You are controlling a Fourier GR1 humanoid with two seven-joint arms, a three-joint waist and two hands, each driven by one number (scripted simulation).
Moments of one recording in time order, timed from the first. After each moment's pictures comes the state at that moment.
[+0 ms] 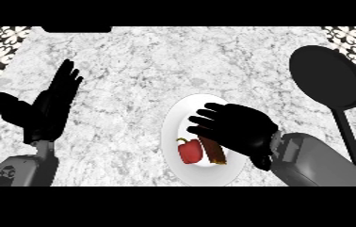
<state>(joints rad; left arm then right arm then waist) -0.16 0.30 -0.03 -1.58 0.25 0.20 0.21 -0.57 -0.51 0.68 -1.72 0.79 0.72 -0.09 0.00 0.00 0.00</state>
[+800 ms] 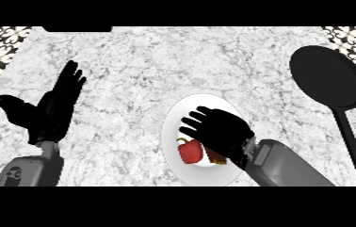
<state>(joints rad) -0.16 0.24 0.00 -1.58 0.19 0.15 0.20 -0.50 -0.33 0.67 -1.61 1.04 0.73 -0.08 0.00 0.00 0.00</state>
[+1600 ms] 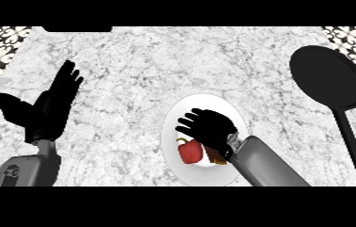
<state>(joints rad) -0.17 0.23 0.06 -1.55 0.17 0.09 0.20 -0.48 -0.19 0.64 -1.32 1.23 0.57 -0.24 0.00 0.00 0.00</state>
